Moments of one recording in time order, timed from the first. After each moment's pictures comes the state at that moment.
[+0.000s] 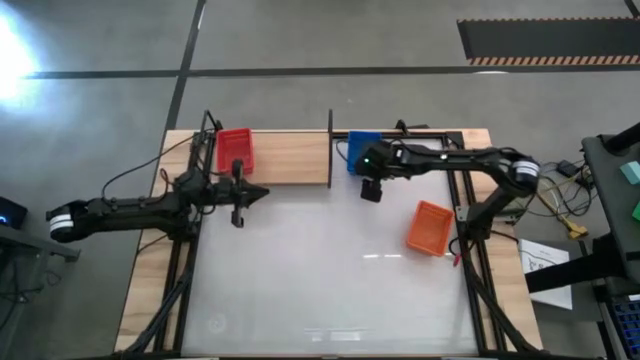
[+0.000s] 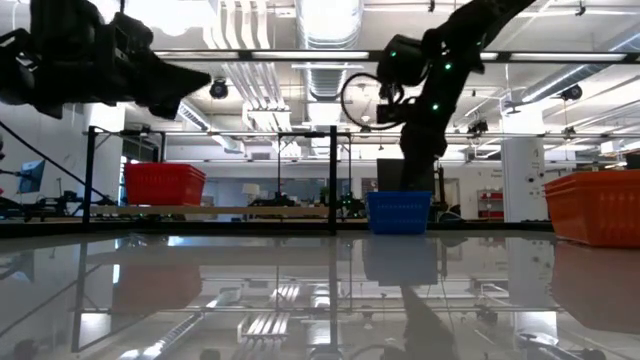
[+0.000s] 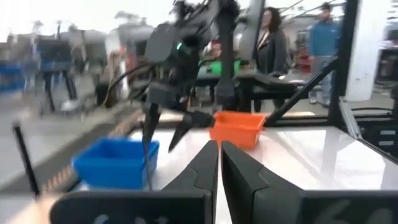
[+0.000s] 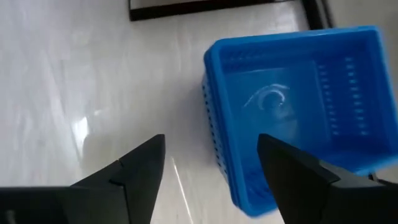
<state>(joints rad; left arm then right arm) 0.37 0.67 0.11 0.69 0.31 0.03 -0.38 1.61 1.07 -0.53 0.17 -0.22</state>
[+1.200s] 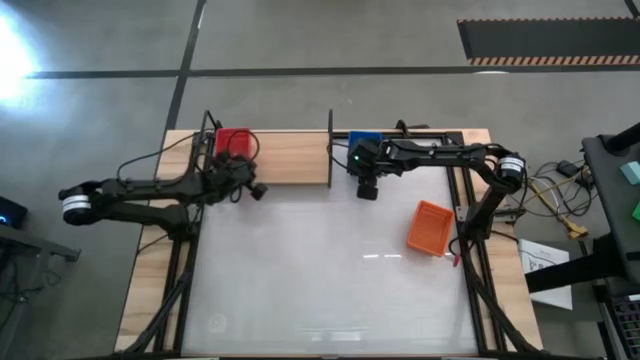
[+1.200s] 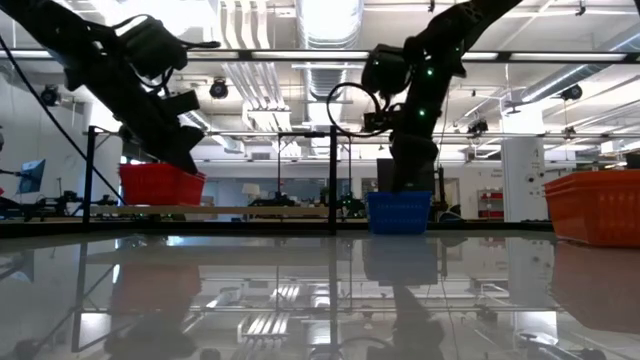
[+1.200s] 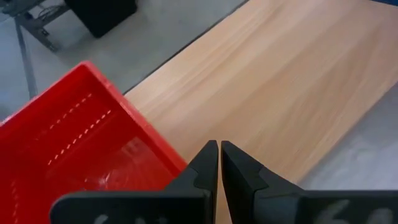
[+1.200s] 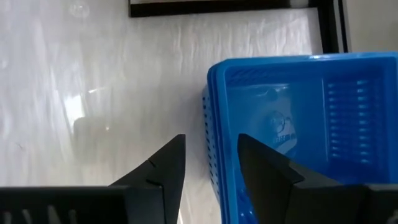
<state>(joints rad) 0.36 1.00 0.44 -0.13 -0.59 -0.14 -0.39 1.72 1.19 -0.60 0.17 -0.31</state>
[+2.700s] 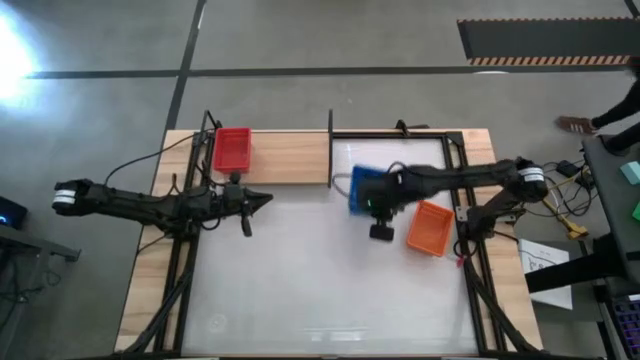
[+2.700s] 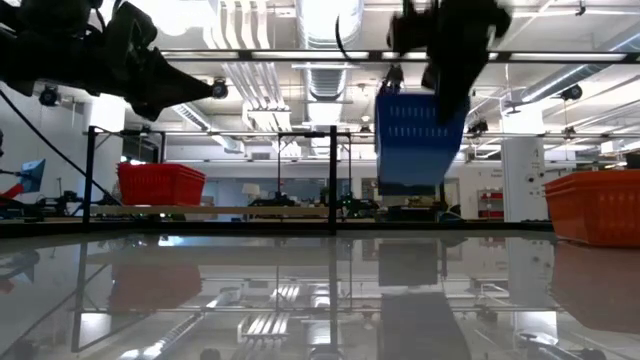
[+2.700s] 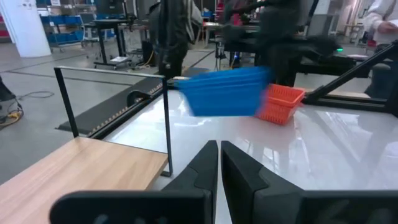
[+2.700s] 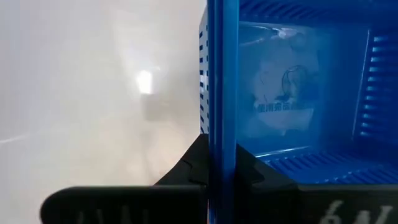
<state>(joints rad) -0.01 0.67 0.19 0.44 -0.30 -0.04 -0.01 1.57 1.33 -1.07 0.04 0.15</state>
